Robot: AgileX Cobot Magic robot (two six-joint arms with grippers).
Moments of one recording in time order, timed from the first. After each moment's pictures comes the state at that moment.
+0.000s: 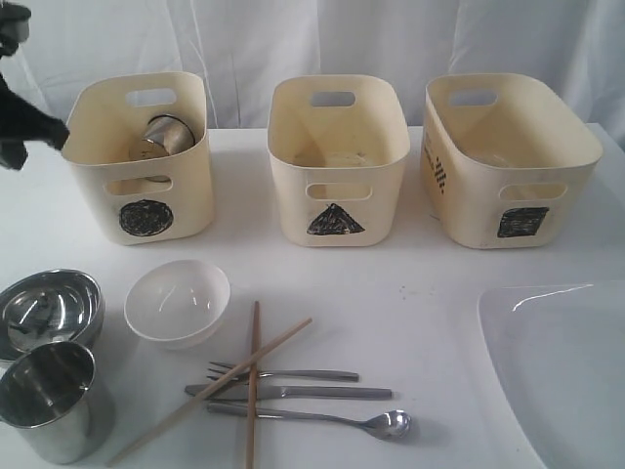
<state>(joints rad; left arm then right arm) -0.16 1.56 -1.37 0.10 0.94 0.08 -0.09 0.00 0.00 0.13 0.38 0.04</state>
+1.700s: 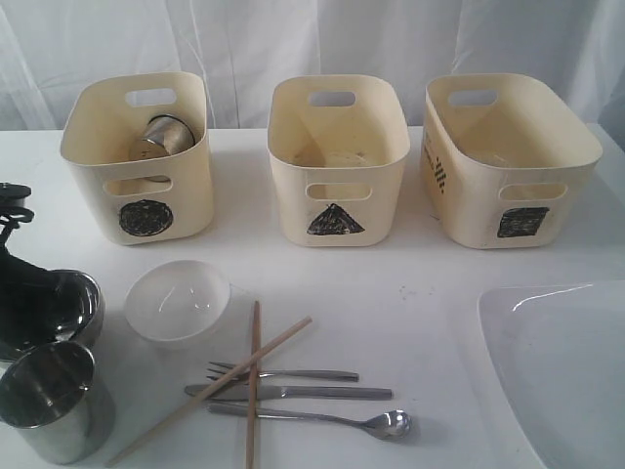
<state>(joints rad) -0.12 1.67 -0.93 0.22 0.70 -0.20 -0.09 0.00 0.00 0.13 0.38 0.04</state>
